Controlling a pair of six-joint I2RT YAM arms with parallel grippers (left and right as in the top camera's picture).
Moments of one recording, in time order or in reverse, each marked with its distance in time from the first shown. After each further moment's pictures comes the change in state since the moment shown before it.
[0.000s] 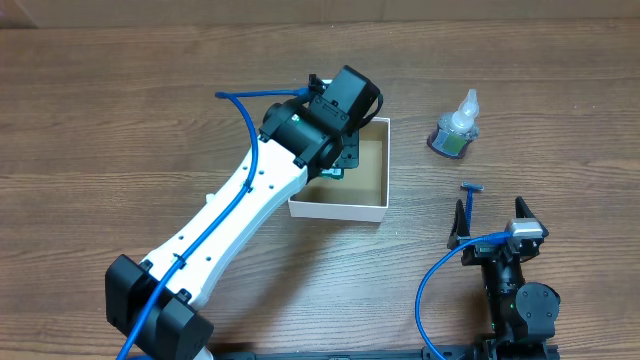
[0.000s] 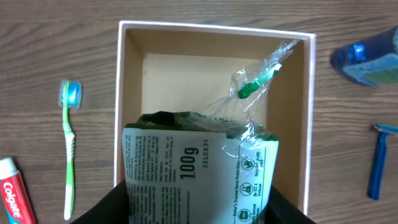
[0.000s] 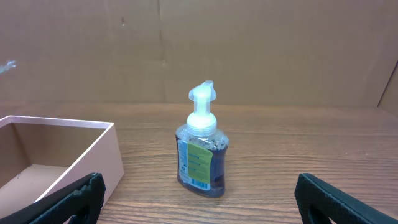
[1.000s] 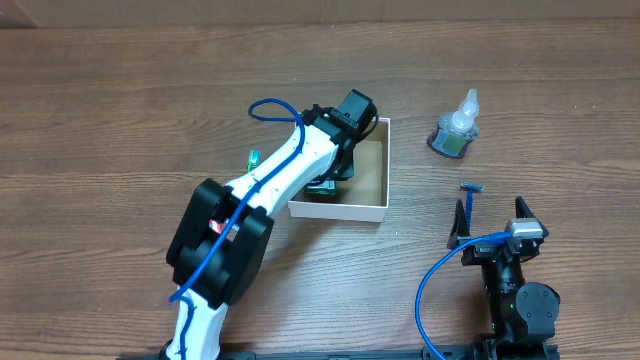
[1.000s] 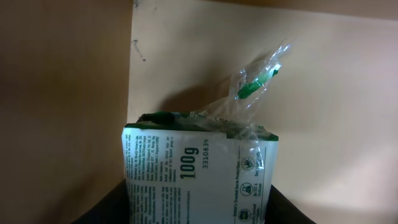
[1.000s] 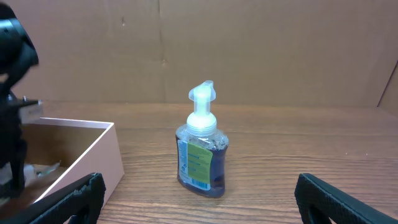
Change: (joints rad) left arm 0.050 0.348 -0.077 0.157 -0.016 -0.025; right arm 0.000 0.000 0.000 0.000 0.000 0.000
